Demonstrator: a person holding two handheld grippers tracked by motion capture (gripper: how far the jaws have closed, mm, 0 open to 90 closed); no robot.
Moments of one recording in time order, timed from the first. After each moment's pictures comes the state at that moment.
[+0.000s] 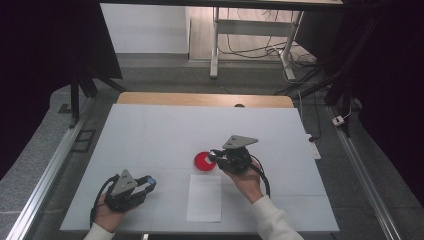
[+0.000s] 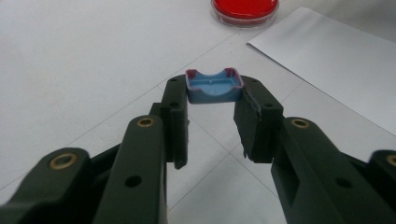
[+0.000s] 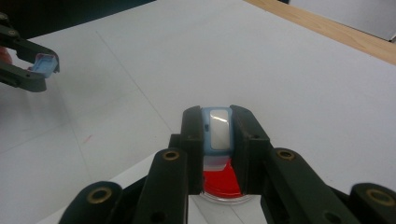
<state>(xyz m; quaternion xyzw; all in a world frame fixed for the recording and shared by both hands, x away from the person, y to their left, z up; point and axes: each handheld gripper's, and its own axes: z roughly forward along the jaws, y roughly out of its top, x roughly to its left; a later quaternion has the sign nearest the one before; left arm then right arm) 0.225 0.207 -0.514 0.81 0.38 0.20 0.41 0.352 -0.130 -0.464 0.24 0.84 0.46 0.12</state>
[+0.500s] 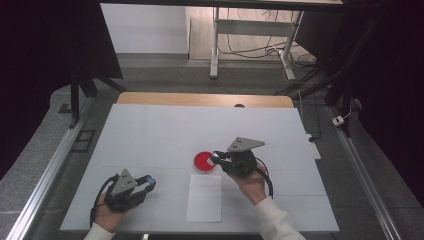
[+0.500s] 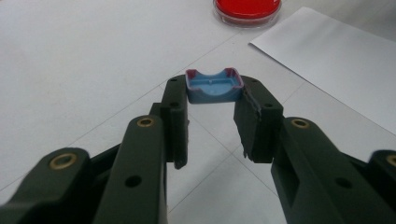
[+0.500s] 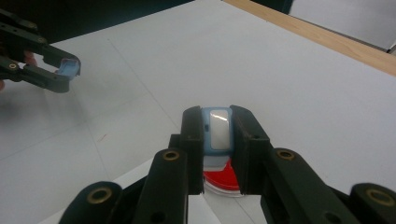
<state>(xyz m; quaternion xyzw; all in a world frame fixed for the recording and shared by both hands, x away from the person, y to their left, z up) 0.225 0.207 -0.514 0.81 0.38 0.21 0.40 0.338 -0.140 -0.454 0.24 0.84 0.48 0.13</state>
